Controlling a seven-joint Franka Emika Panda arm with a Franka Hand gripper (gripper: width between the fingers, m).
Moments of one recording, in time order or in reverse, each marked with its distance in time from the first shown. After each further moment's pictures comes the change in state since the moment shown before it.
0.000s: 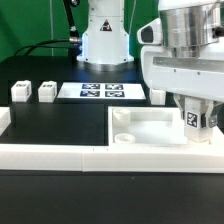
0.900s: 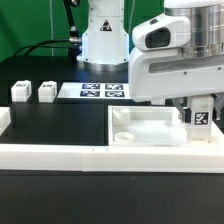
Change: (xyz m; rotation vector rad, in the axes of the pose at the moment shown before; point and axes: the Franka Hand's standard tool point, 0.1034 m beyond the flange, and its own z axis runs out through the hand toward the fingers) arm -0.001 0.001 -0.003 -0.093 -0.068 -1.088
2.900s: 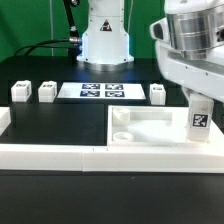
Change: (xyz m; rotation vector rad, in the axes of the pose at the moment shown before) arm -0.003 -0.017 -0.001 0.088 -0.093 1.006
